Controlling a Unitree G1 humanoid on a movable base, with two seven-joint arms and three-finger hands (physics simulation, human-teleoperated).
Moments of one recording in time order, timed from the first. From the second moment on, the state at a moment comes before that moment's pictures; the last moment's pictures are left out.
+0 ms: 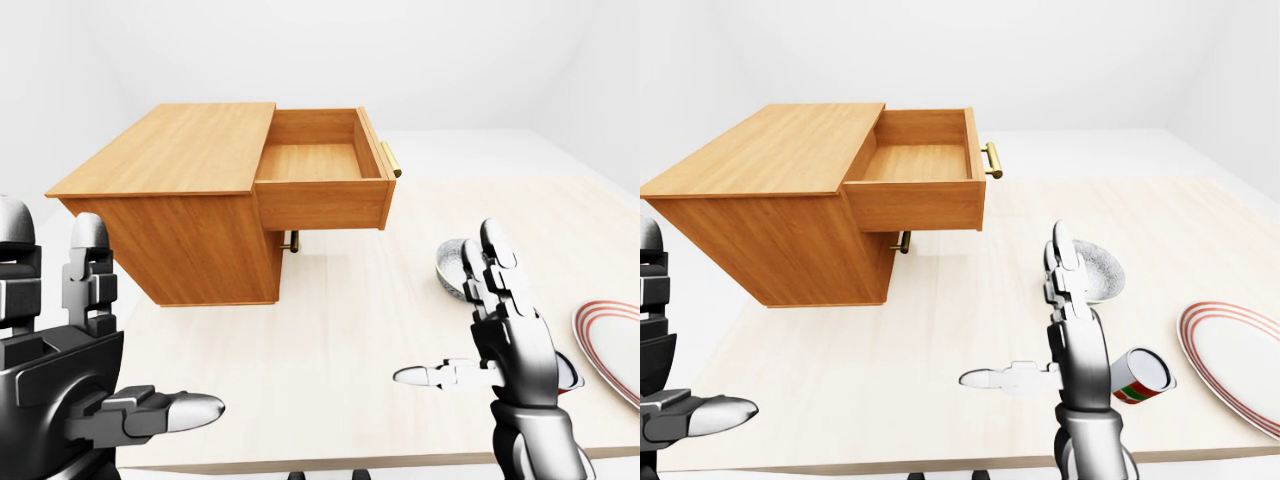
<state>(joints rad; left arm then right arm) 0.31 -0.11 0.45 -1.01 -0.40 0.09 -0.32 0.41 0.00 0.03 -0.86 -0.13 0.09 0.08</state>
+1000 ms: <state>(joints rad) 0.31 -0.10 0.43 -0.99 -0.38 0.09 -0.32 0.59 0.07 -0.74 -1.04 0.22 0.09 0.58</state>
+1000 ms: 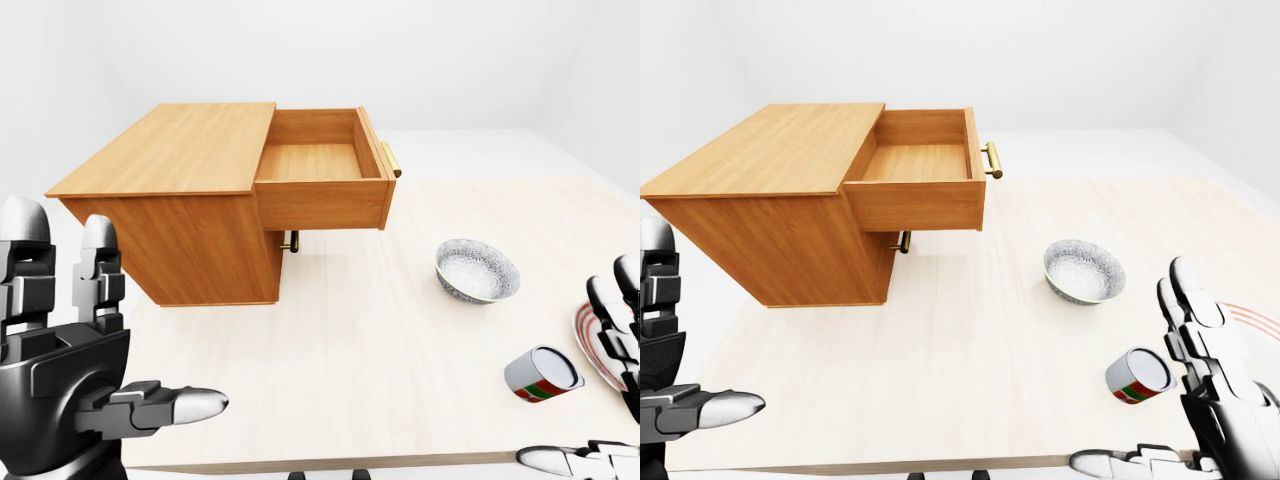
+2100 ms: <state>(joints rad) 0.30 -0.10 0.42 -0.98 -0.37 0.09 -0.31 0.38 0.07 -1.24 -0.68 -0.14 0.09 0.70</state>
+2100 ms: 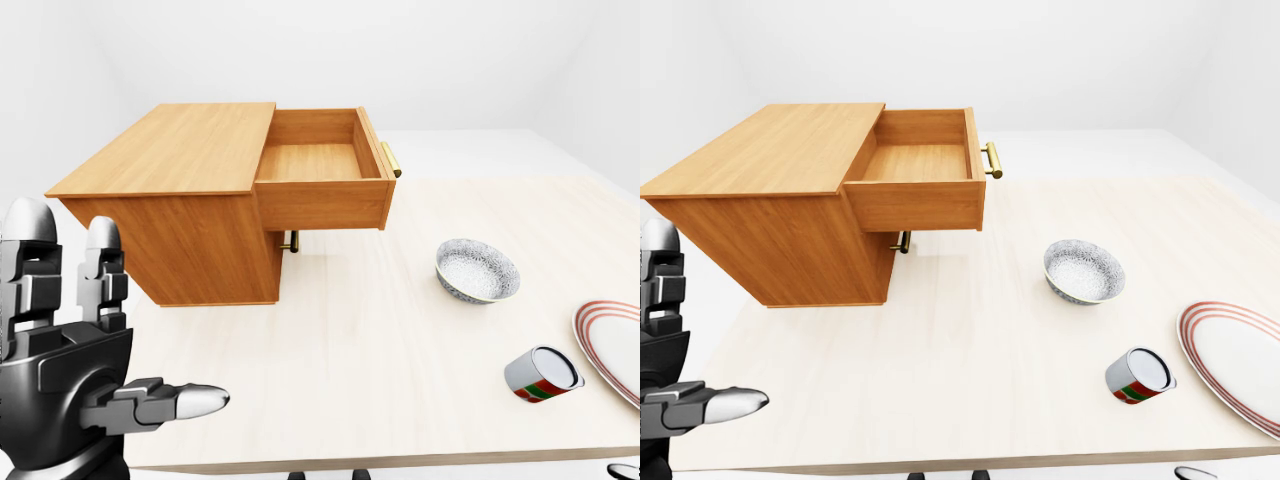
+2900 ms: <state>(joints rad) 0.30 -0.10 0.41 -0.96 -0.35 0.09 -0.31 0.31 -0.10 -1.05 -0.48 -0.40 0.09 0.70</state>
